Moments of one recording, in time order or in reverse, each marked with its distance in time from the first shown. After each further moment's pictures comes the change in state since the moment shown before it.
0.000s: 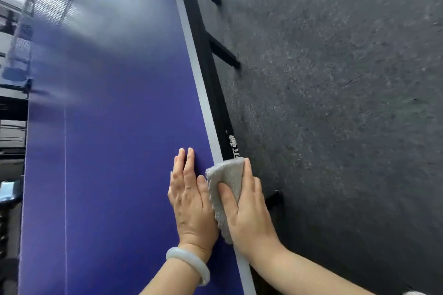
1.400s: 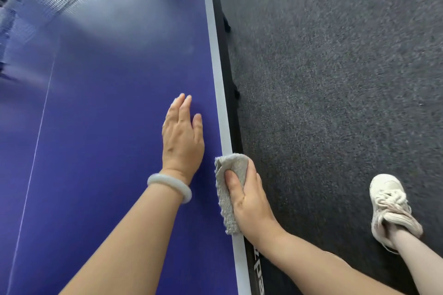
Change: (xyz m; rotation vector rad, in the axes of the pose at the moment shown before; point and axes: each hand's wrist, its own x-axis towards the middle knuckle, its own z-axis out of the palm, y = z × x) left_hand 0.248 0.034 0.000 0.024 -0.034 0.132; right_hand 0.141 -0.072 -0.012 -0.029 0.000 -0.041
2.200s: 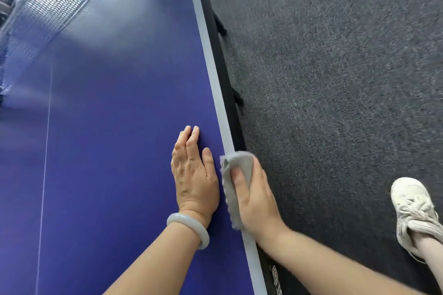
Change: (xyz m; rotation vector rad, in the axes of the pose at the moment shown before) left_hand 0.030 0.004 0.017 -0.036 0.030 -0.061; right_hand 0.079 -0.057 0.000 0.034 0.097 0.011
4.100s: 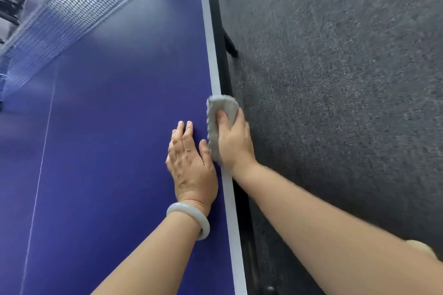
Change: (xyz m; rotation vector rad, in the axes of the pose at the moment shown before) left_hand 0.171 0.036 0.021 0.018 0.026 -0.188; right_hand 0.235 -0.133 0.014 -0.008 0.043 0.026
